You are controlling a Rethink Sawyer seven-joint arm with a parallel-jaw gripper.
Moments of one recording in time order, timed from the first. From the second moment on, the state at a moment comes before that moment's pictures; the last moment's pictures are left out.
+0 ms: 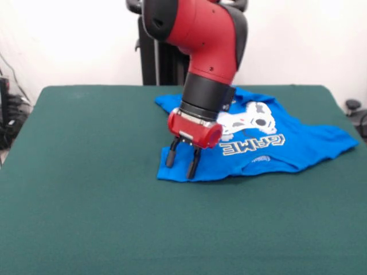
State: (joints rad) arm 0.13 -0.25 -0.39 1.53 -0.41 -0.11 3.04
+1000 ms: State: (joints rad) arm -0.24 -0.40 -0.03 1.55 -0.49 0.16 3.04
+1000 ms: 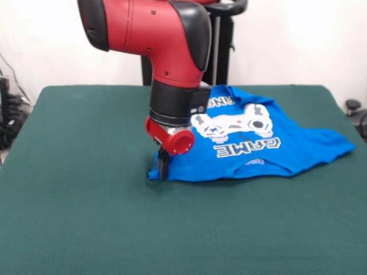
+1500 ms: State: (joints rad) arm -0.23 -0.40 -0.03 1.54 -0.54 0.17 3.04
